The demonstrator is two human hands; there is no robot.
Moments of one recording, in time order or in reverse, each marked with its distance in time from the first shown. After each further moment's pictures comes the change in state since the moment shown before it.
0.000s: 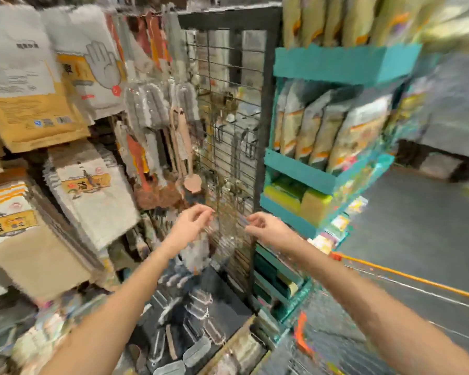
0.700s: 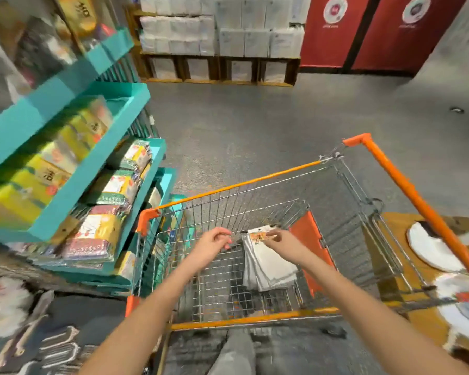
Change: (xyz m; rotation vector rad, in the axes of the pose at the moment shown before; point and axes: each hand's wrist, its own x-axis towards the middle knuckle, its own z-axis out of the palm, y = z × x) left_hand -0.069 0.089 0.514 0.046 -0.891 -0.001; right_hand -0.315 0.400 -0.102 0.302 0.408 0.784
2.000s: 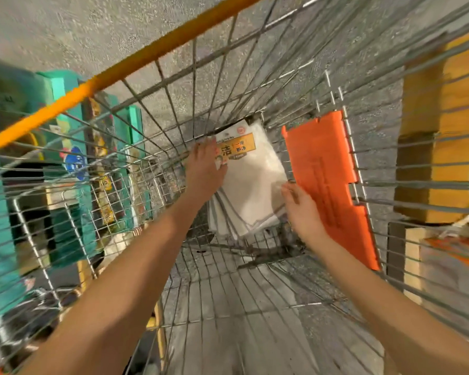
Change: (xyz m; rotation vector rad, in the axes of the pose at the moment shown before) left_hand 0.299 -0.197 0.188 0.660 -0.117 -0.190; right_hand 0.198 0.253 0.087 0.439 0.079 0.462
